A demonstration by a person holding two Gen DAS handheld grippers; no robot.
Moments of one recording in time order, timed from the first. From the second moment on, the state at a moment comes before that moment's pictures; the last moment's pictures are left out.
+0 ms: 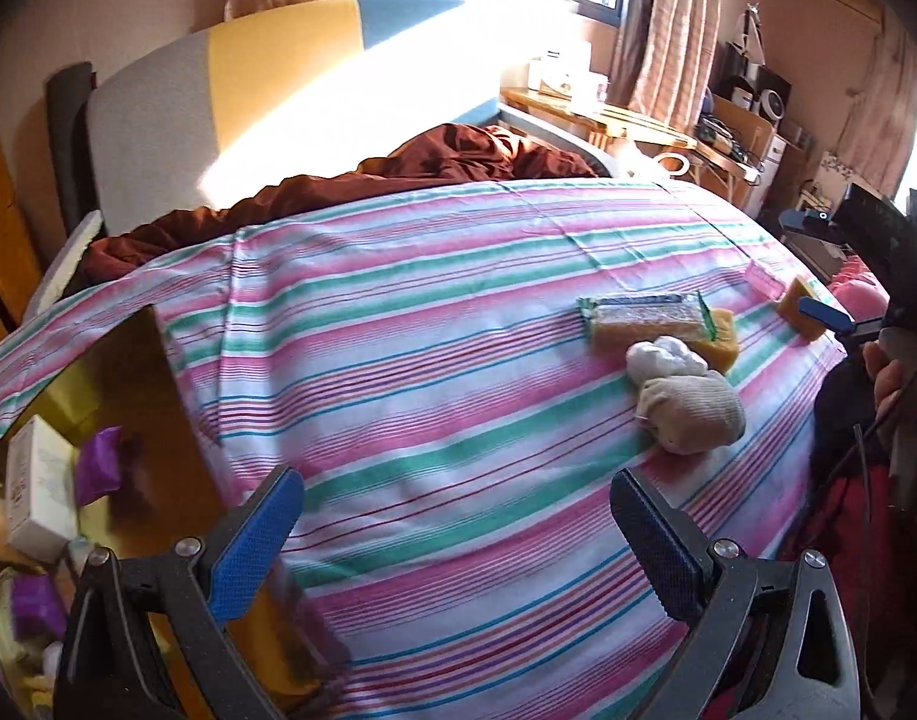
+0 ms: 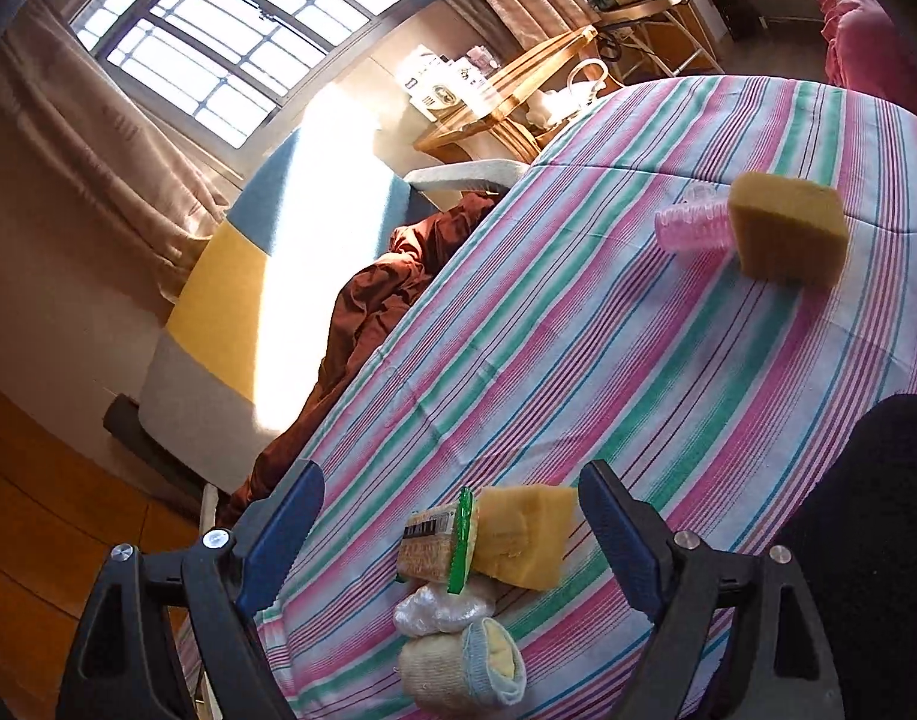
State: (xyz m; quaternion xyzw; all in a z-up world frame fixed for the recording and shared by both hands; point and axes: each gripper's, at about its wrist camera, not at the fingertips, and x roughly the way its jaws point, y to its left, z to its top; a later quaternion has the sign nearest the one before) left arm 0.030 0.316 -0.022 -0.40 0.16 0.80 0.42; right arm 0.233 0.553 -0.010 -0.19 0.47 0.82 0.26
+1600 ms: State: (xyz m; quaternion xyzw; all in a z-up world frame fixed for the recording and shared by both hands) left arm 0.057 0.325 -0.091 -0.41 0.14 0.75 0.50; right arm 0.217 0.554 -0.024 -0.25 0.48 0.80 0.26
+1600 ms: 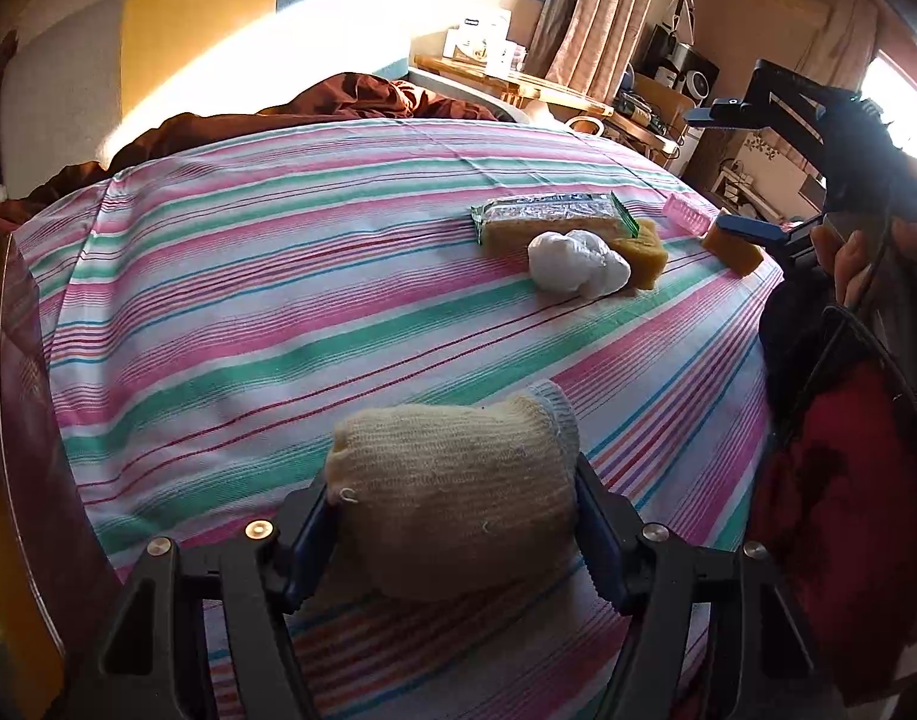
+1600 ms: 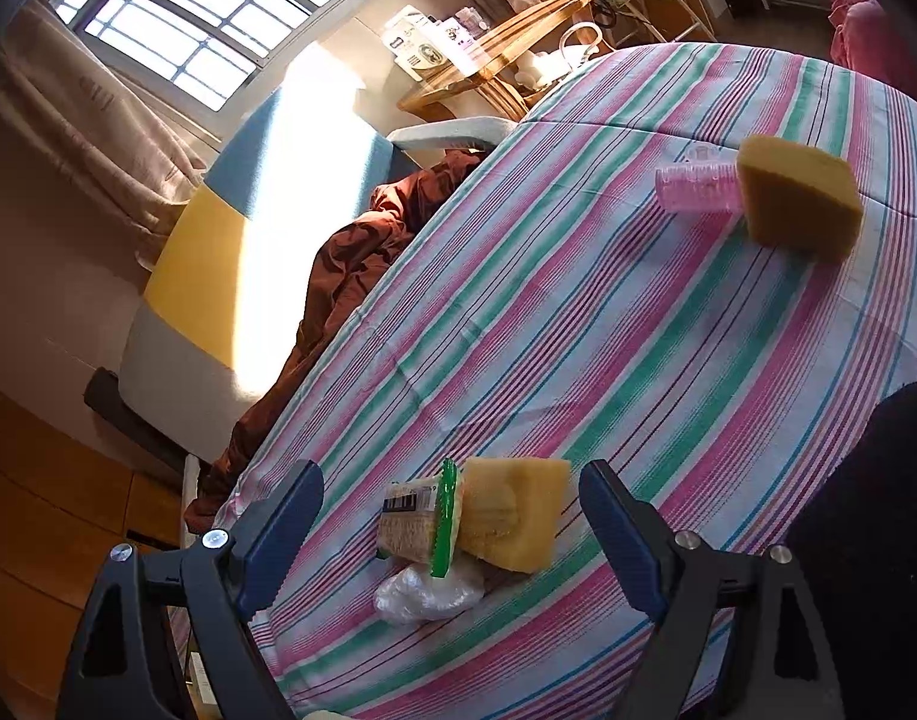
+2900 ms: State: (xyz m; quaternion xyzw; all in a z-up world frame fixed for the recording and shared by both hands) left arm 0.068 0.322 -0.101 -0.36 0.16 0.76 0.52; right arm -0.019 0.442 -0.080 -0.62 0.06 0.77 0.09
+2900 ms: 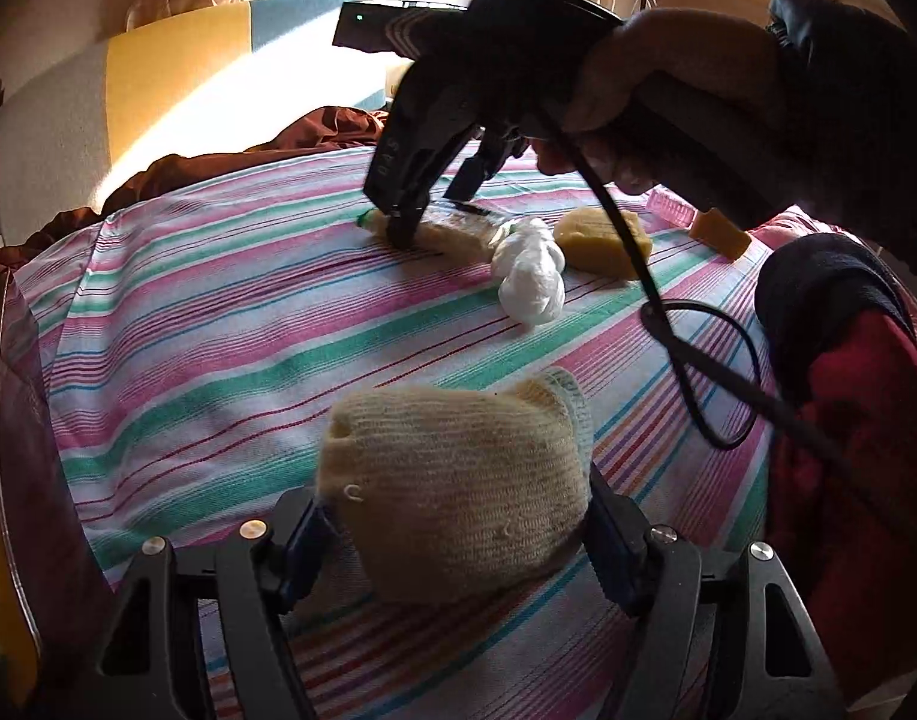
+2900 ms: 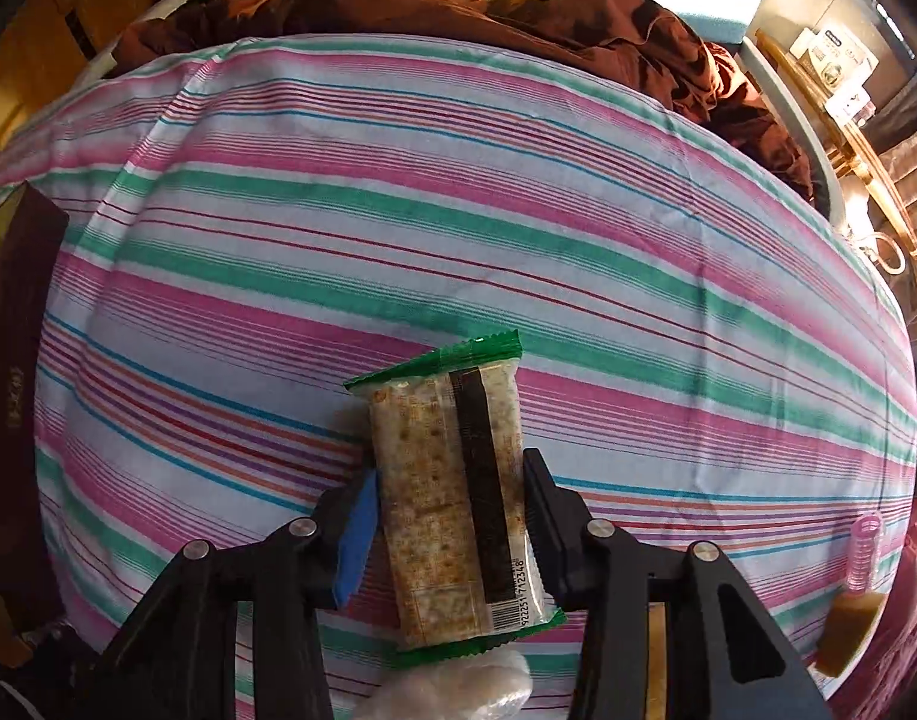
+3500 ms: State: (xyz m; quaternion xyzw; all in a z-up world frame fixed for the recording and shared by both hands) left arm 0.072 0.322 -0.101 -0.36 0.16 0.76 0.52; right arm 0.051 0.411 -0.084 -0.58 0.09 0.81 0.08
